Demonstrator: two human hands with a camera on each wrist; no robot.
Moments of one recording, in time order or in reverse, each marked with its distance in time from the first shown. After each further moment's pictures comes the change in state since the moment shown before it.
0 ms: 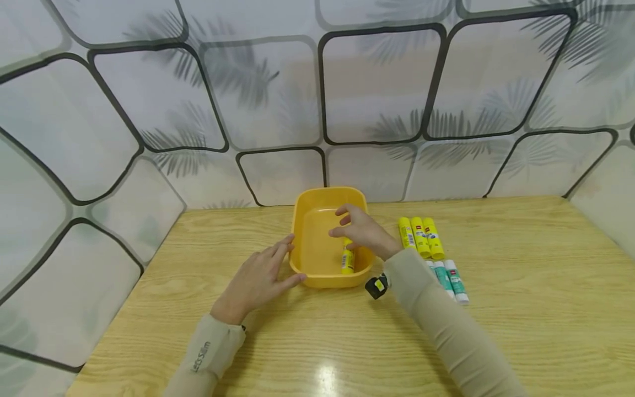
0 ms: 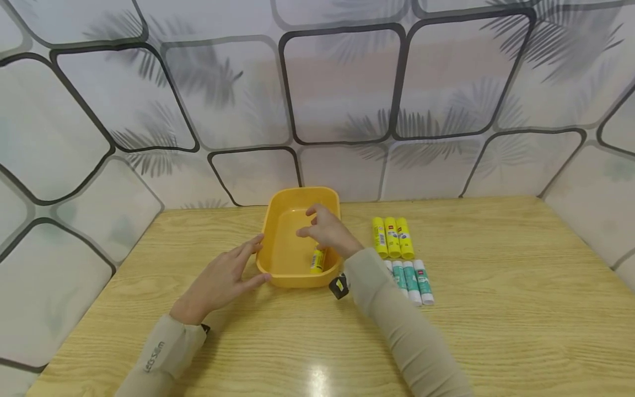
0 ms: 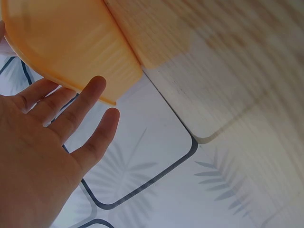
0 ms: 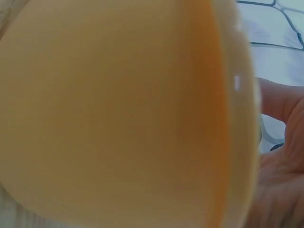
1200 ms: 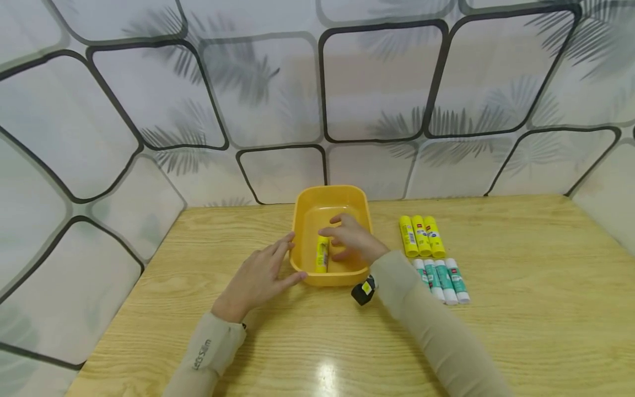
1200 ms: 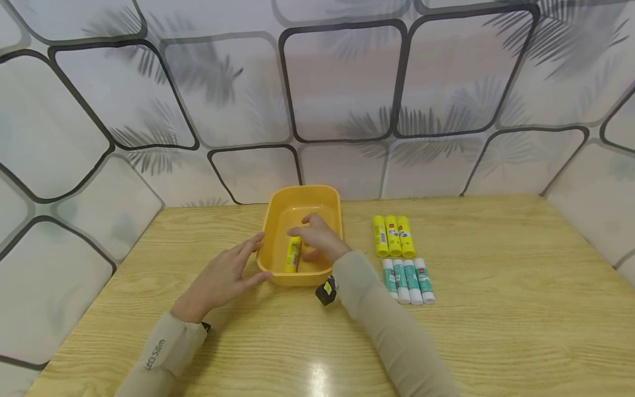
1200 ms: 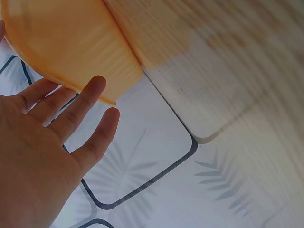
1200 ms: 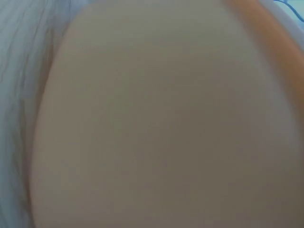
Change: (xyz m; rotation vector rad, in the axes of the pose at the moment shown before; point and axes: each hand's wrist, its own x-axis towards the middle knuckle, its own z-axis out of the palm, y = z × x) left_hand 0.002 0.002 -0.002 -0.006 -0.017 -0.016; right_hand 0.013 0.013 0.024 0.263 -0.029 0.128
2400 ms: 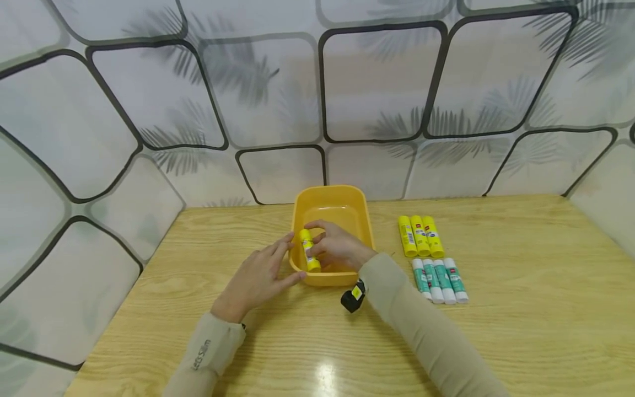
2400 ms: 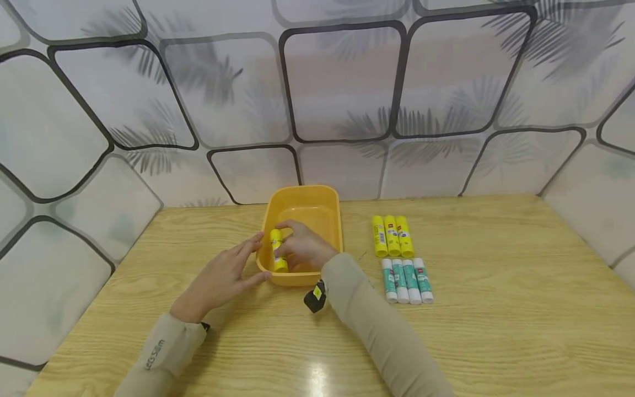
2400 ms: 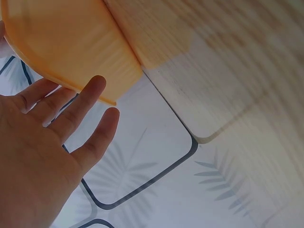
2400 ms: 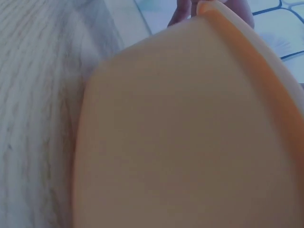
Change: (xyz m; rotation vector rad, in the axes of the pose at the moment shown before) left_hand -0.001 -0.001 0.000 -0.004 -0.007 -0.006; right_hand 0.003 0.002 0.022 0.018 -0.204 -0.063
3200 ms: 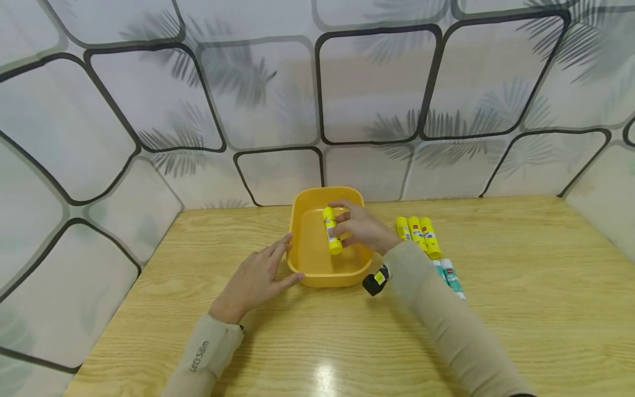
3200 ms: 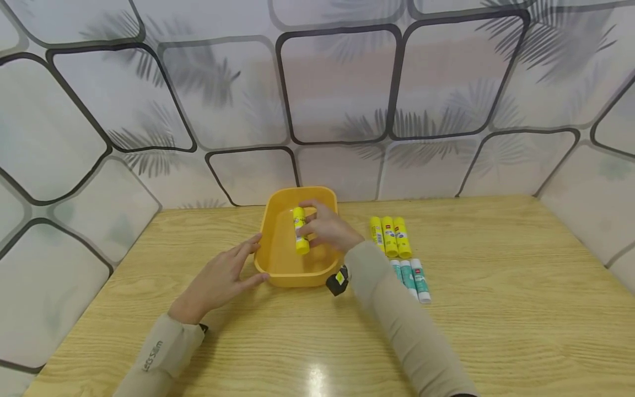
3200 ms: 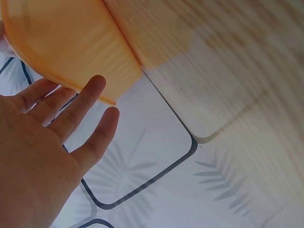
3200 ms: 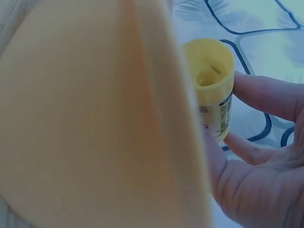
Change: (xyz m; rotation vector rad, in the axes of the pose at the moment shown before) left_hand 0.000 0.001 0.000 -0.022 0.000 -0.012; right_hand -0.021 -0.021 -0.048 -0.063 0.127 -0.035
